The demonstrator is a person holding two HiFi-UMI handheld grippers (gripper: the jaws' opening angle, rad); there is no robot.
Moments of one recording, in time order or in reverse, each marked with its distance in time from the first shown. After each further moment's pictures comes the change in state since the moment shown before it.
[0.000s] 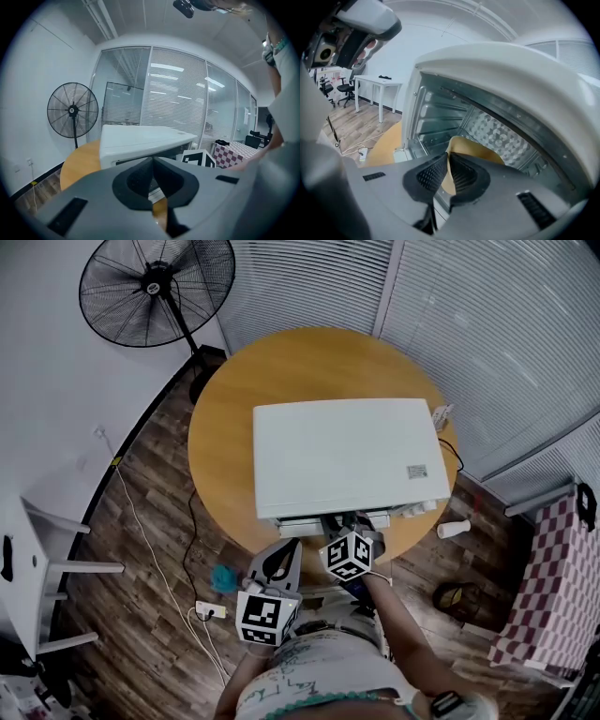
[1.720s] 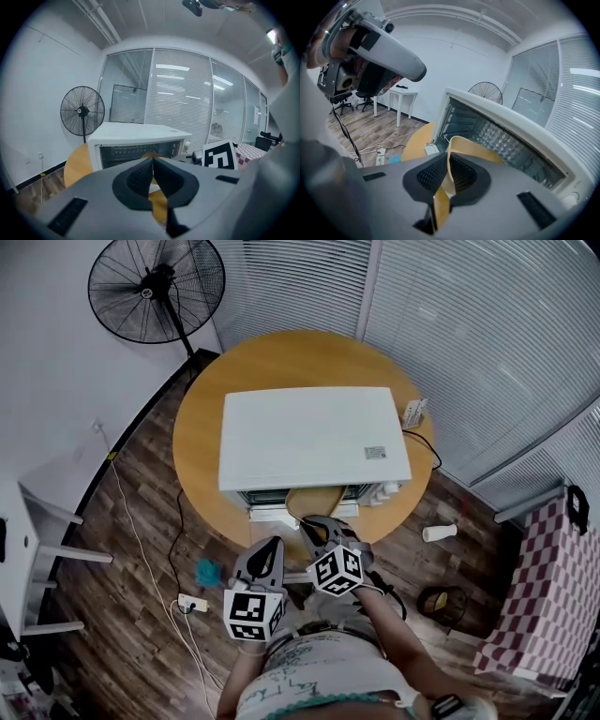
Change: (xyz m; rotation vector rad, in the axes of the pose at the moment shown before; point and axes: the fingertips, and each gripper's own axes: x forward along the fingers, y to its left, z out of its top) left arm -0.012 -0.069 -0.022 -0.039 -0.017 0.124; right arm -0.096 0.031 -0.022 -0.038 -0.096 0.152
